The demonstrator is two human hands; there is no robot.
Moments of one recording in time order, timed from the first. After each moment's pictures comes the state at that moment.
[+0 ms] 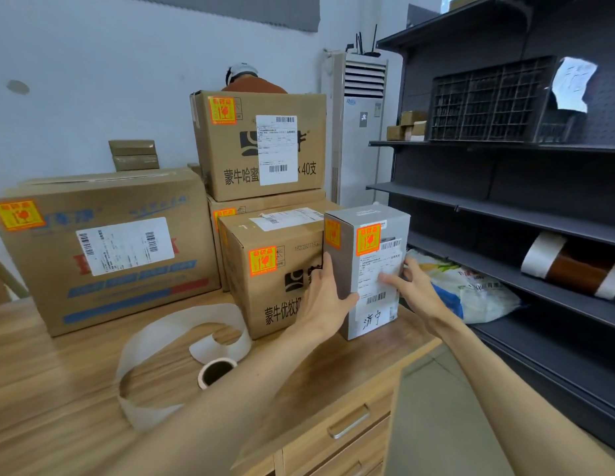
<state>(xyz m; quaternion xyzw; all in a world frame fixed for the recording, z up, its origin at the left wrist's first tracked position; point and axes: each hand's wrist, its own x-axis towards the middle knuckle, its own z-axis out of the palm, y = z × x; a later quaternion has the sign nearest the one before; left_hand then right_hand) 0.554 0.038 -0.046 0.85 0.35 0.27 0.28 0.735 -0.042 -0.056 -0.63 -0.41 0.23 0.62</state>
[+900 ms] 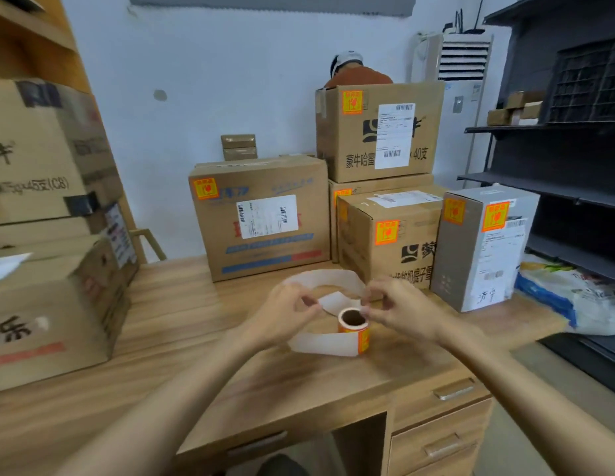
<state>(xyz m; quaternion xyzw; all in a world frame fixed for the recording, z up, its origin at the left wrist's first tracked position) 0.261 0.051 -0.043 0.89 0.38 0.22 0.14 0.499 -0.025 -0.045 -0.62 -0.74 0.05 0.25</state>
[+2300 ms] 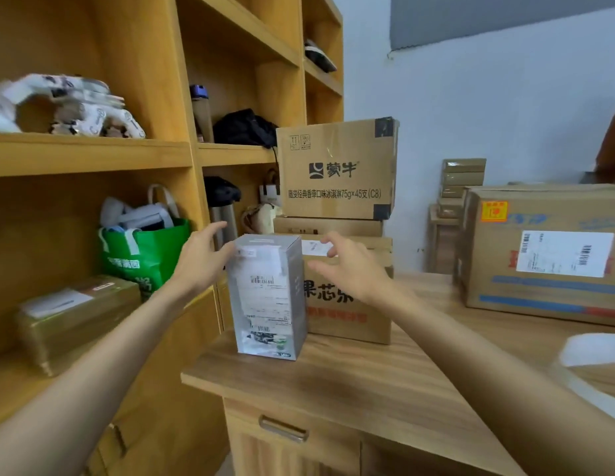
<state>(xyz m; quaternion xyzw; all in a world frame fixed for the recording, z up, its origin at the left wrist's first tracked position) -0.267 -0.022 0.058 0.54 0.72 0.43 -0.04 -0.002 0.043 0.054 -0.39 -0.85 0.12 0.33</state>
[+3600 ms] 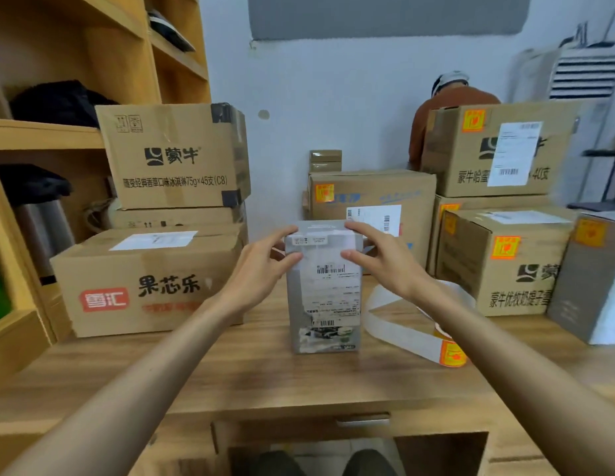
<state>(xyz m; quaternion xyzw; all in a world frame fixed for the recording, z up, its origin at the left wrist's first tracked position) 0.043 0.038 0.016 0.76 0.43 0.46 0.13 0.295 0.026 0.023 -0.48 -0.76 0.10 0.43</state>
